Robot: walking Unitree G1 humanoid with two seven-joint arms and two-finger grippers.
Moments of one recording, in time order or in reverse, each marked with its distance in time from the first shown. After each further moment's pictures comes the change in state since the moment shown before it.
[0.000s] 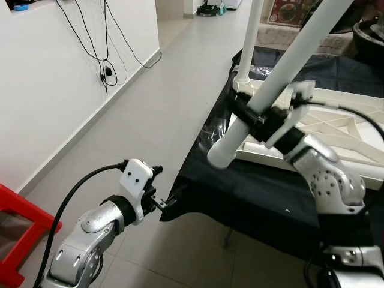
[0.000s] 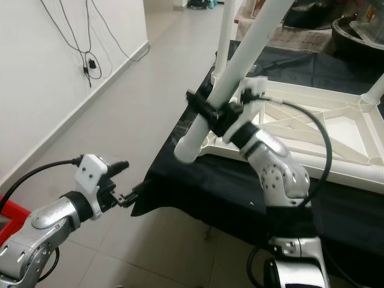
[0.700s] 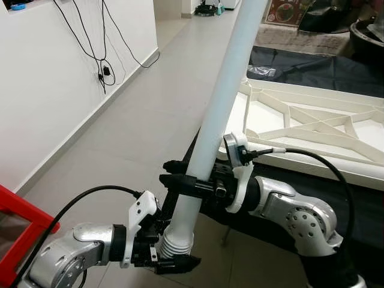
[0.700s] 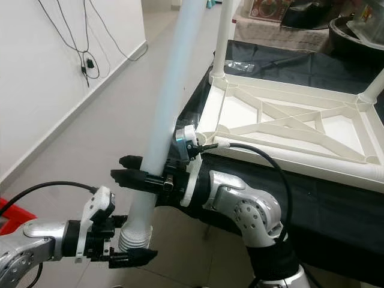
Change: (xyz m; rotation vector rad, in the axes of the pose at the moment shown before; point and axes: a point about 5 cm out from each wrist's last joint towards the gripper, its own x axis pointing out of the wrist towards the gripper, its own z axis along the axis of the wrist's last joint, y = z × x) left arm -0.039 -0.030 -0.028 -0.221 0.310 -0.709; right arm -0.050 0.110 -0.063 0.406 0.373 0.725
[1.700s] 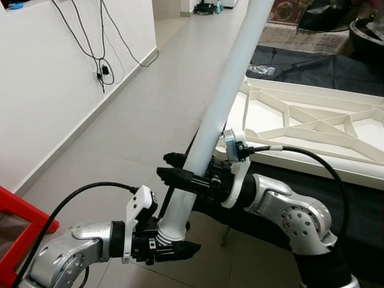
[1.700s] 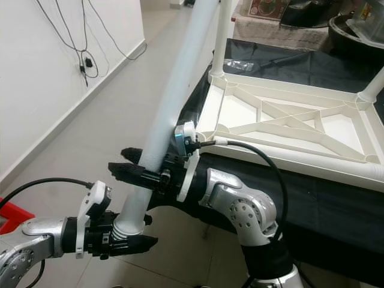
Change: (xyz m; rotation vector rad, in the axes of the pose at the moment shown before) left arm 0.001 0.002 0.010 0.004 -0.100 -0.034; right arm 0.012 0.006 -0.007 0.045 -0.046 0.019
